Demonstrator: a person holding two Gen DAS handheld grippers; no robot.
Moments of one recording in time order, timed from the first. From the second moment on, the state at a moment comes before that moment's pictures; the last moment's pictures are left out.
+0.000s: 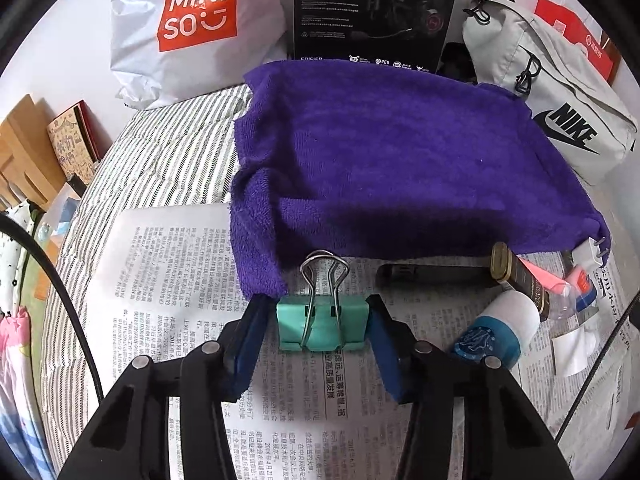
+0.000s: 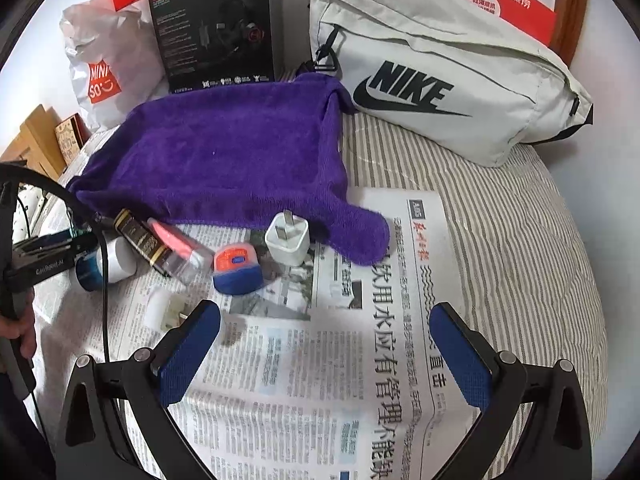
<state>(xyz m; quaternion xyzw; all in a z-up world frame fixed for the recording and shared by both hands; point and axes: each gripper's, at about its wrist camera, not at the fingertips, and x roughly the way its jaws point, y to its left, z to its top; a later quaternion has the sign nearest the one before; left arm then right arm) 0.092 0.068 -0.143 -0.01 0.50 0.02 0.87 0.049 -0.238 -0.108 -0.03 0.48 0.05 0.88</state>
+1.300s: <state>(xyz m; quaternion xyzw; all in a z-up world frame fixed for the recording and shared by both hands) 0.084 0.068 -0.138 -0.01 0.50 0.01 0.87 0.109 -0.225 -0.153 0.01 0.49 0.05 0.87</state>
